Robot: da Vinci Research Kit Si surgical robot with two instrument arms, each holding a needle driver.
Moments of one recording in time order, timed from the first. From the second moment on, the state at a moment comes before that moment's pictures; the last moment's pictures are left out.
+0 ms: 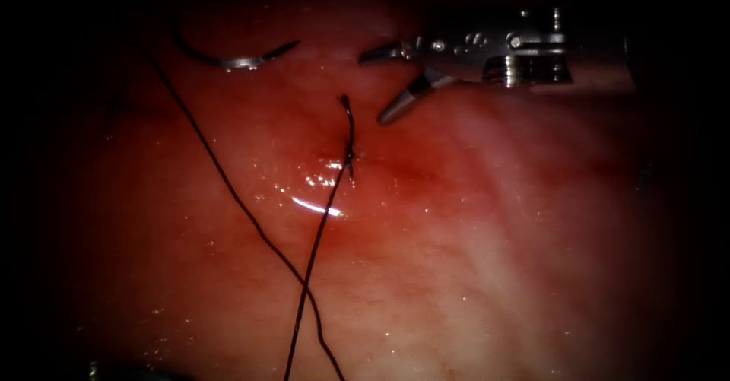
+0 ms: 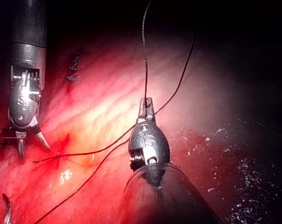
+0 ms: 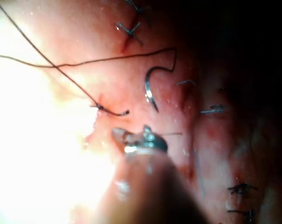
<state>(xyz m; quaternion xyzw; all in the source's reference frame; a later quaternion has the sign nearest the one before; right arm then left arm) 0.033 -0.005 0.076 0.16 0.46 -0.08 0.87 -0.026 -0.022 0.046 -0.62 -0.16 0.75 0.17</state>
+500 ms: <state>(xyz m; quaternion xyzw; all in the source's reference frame) 0.027 -0.014 0.074 0.18 0.54 0.13 0.81 -0.024 -0.013 0.046 -0.59 -0.09 0.79 0.14</state>
